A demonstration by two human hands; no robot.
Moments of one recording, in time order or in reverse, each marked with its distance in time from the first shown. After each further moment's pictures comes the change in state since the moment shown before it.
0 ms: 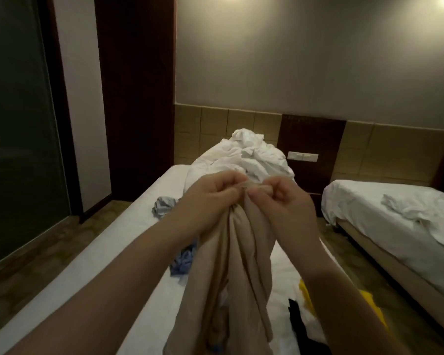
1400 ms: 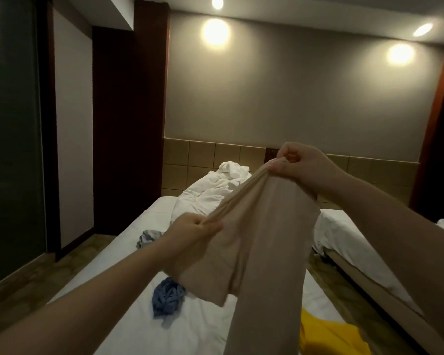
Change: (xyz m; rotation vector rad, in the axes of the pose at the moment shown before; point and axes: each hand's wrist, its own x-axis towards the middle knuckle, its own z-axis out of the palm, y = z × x) left_hand 0.040 -0.045 -0.007 0.133 0.009 -0.278; right_hand 0.115 -0.054 -0.088 -0.332 -0.222 -0.022
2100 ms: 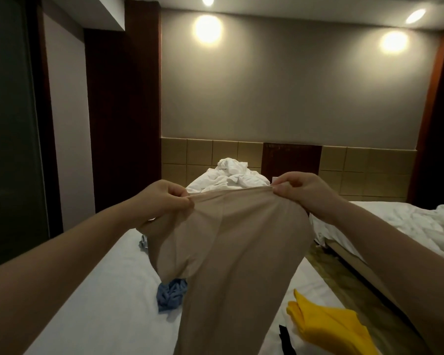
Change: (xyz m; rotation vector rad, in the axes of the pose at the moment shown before) left_hand -0.004 0.035 -0.060 0.248 -0.011 0.095; right_hand -0.039 0.045 0.007 0.102 -0.061 0.142
